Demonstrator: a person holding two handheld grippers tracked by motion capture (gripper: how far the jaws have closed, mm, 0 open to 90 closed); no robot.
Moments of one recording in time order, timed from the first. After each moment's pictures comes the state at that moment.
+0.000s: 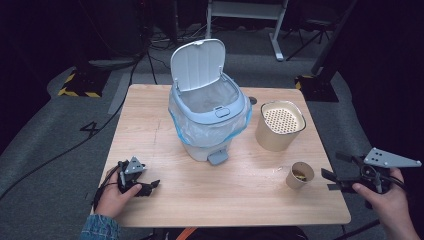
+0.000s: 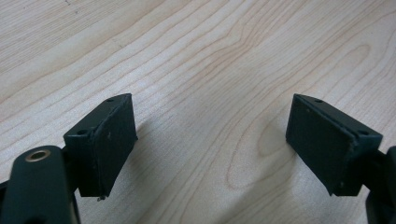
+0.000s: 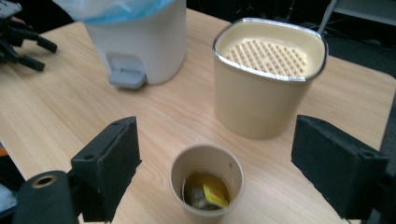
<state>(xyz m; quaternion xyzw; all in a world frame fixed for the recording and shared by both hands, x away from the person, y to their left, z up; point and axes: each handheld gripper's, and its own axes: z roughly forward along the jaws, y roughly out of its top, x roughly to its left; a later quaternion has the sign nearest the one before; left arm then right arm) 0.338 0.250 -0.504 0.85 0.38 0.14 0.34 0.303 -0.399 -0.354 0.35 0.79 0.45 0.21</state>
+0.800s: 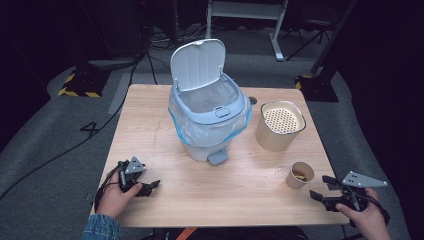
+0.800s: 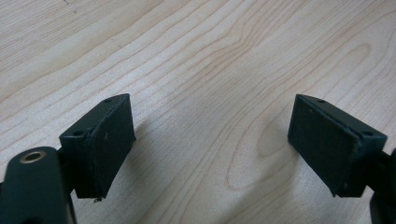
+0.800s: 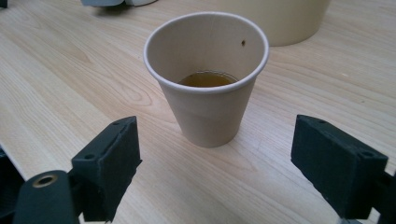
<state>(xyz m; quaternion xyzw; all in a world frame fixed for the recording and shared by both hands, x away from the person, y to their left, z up) 0.339 0.250 -0.505 0.85 0.38 0.14 0.34 0.302 -0.408 -0.459 0.38 0.80 0.43 0.15</state>
